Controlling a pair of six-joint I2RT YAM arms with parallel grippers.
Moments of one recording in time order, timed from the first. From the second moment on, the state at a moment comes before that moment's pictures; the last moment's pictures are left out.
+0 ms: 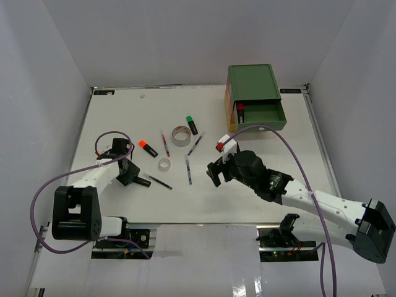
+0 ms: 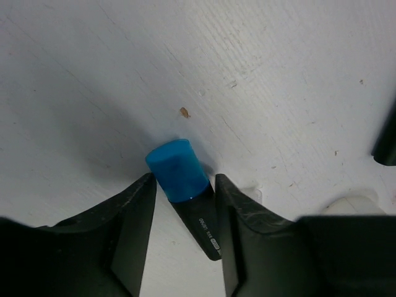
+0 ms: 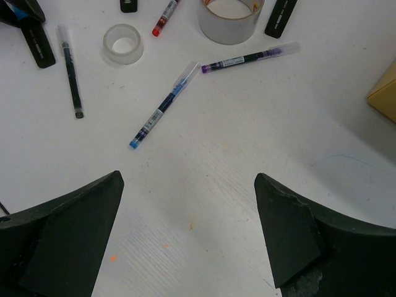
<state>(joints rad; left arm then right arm) -0.05 1.32 0.66 -0.55 -0.20 -0.91 0.99 1.04 0.67 -0.06 0.16 0.07</state>
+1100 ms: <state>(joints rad) -0.07 0.78 0.72 -0.17 0.38 -0.72 1.00 1.29 1.08 -0.09 -0.18 0.22</state>
